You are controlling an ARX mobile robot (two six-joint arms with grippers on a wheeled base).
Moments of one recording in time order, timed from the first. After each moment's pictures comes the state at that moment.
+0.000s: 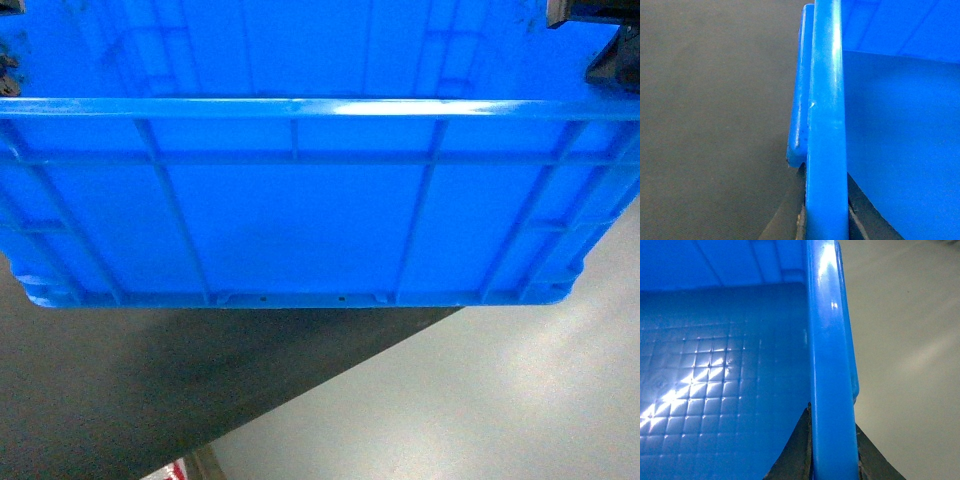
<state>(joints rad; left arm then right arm) -0.10 1.38 0.87 0.14 -0.09 -0.10 0.25 1.52 1.01 0.10 0.16 0.20</state>
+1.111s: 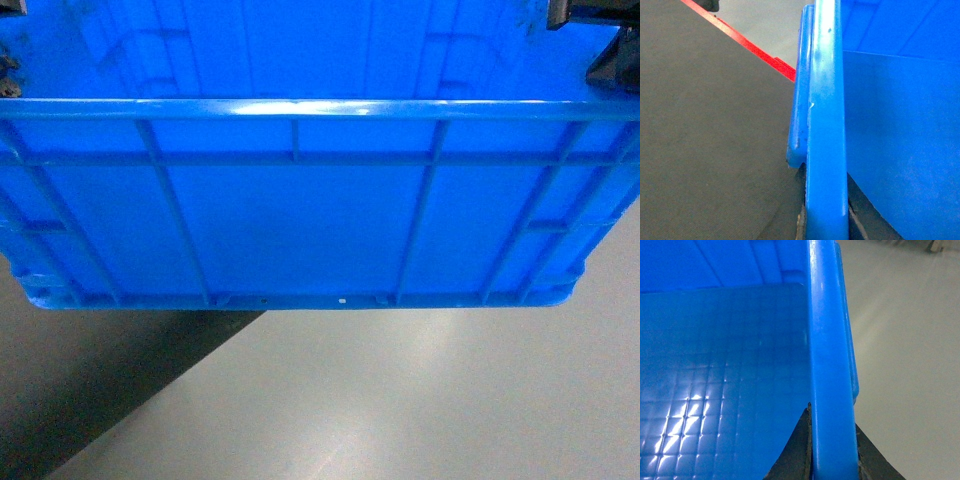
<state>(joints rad) -0.10 1.38 0.87 0.14 -0.09 -0.10 0.25 1.52 1.01 0.10 0.17 0.20</state>
